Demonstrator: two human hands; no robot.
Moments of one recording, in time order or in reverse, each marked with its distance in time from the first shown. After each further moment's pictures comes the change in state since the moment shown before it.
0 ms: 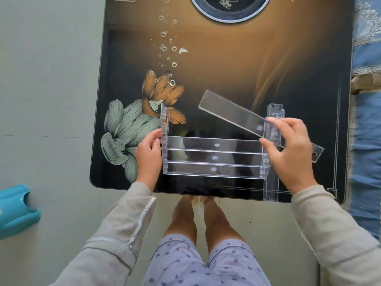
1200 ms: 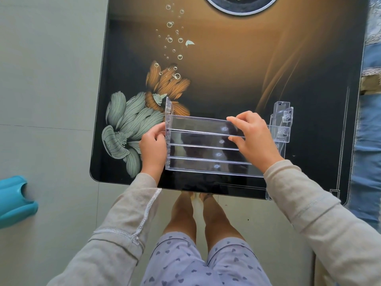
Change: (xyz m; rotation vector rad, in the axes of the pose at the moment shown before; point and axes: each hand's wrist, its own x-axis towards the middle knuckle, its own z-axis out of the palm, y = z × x) left_hand 0.008 0.001 0.005 0.005 0.036 -0.013; right_hand 0.025 -0.027 0.055 -0.130 -0.374 -0.160
